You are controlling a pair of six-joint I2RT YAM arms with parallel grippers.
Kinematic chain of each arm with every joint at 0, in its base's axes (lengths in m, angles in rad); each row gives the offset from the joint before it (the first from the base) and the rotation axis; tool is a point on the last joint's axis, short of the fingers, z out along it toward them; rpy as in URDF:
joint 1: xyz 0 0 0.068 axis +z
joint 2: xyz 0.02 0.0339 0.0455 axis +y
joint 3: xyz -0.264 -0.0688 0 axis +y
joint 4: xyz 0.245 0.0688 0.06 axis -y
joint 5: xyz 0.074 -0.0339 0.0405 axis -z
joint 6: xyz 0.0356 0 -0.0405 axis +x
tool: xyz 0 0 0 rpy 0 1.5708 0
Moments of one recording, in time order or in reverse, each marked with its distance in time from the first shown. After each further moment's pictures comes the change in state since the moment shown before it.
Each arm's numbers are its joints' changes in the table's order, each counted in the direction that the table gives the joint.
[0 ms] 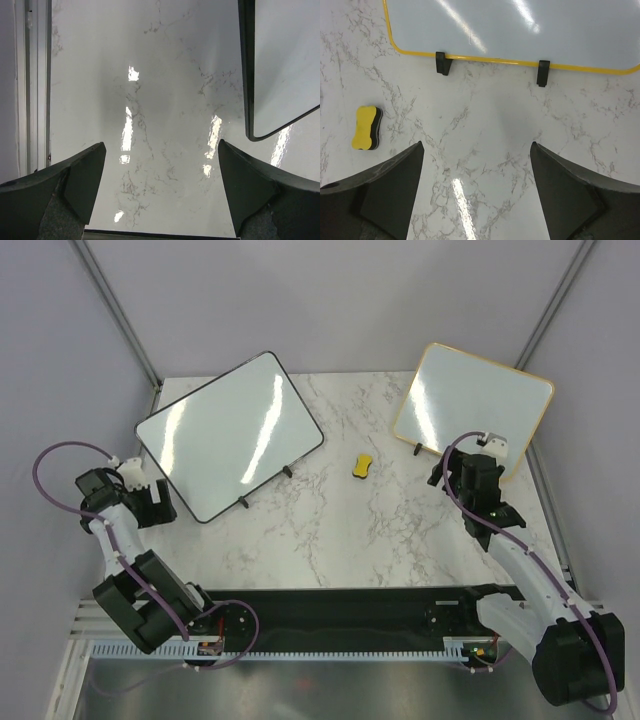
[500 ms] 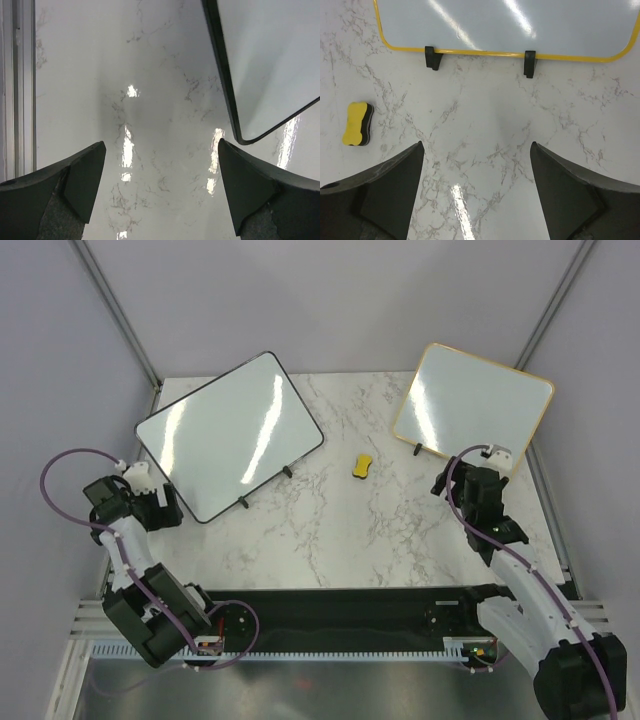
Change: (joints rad) left arm -0.008 -0.065 0.102 0.090 0.048 0.001; right arm 0.000 -0.101 0.085 -0.005 0.026 0.002
